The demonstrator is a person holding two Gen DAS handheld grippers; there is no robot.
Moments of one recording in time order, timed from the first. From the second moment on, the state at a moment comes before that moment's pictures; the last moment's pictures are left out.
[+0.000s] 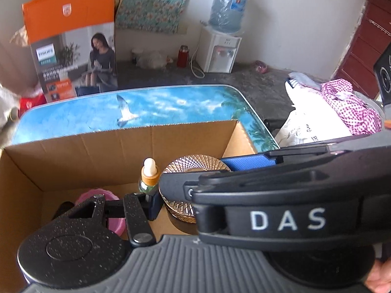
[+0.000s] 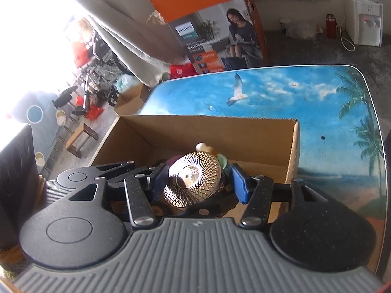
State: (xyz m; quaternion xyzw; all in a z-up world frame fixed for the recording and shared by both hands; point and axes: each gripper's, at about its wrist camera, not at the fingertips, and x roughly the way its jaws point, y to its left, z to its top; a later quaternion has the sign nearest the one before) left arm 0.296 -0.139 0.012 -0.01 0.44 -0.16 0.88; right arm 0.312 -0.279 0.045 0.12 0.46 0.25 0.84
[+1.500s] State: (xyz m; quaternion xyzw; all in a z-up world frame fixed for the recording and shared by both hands) left arm 0.176 -0.128 0.068 -0.04 0.34 -0.22 0.91; right arm 0.135 -0.352 0.098 0.26 0.22 0.22 0.92
